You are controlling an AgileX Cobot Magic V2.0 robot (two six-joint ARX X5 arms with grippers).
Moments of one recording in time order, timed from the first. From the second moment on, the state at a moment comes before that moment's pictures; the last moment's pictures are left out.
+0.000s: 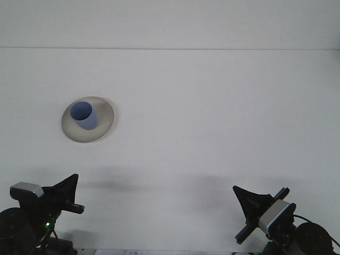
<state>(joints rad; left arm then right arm) -0.18 0.26 0.74 -0.66 0.15 -0.27 0.86 0.20 0.62 -0.58 0.13 0.06</state>
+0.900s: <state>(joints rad) -0.05 0.01 0.03 -0.02 -0.17 0.01 0.86 0.20 0.62 -0.58 0.13 0.06</state>
